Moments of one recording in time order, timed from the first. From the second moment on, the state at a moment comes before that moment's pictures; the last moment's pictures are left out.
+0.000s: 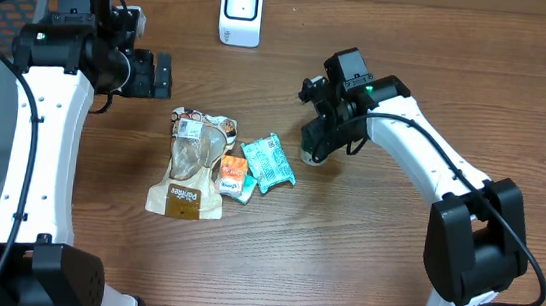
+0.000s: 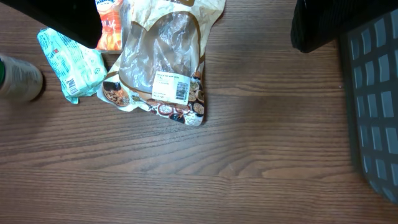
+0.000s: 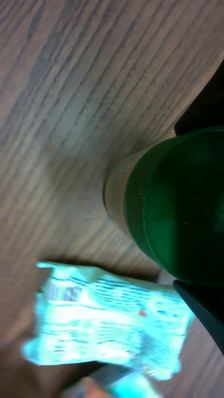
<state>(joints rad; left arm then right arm) 0.07 1.67 1.70 -1.17 0.11 -0.02 0.41 1.95 1.50 -0.87 -0.17 -0.17</state>
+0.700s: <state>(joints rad) 0.07 1.67 1.70 -1.17 0.11 -0.02 0.41 1.95 1.50 -0.82 -0.17 0.25</state>
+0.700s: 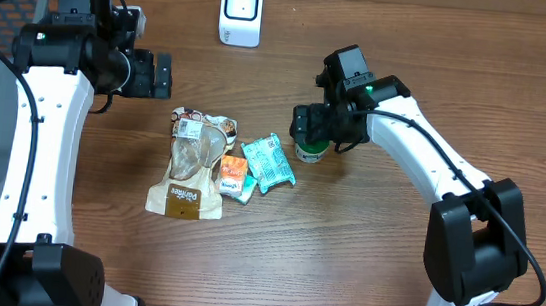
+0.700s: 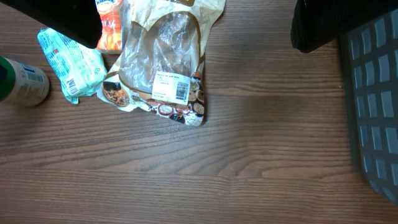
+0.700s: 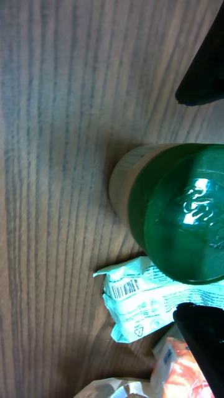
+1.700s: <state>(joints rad) 0.07 1.67 1.70 -1.17 0.11 -0.02 0.43 1.95 1.50 -0.81 -0.13 0.02</state>
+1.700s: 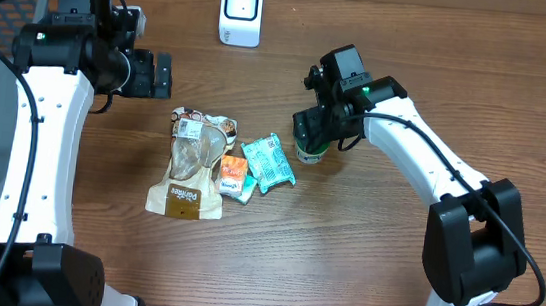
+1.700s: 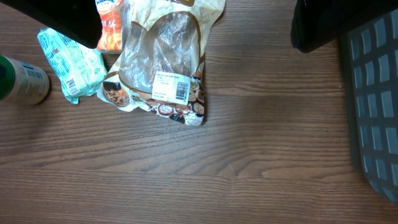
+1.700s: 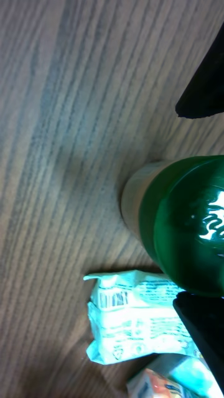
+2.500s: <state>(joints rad) 0.07 1.67 1.70 -1.17 0.11 -0.02 0.43 1.95 1.50 -0.83 -0.16 0.03</state>
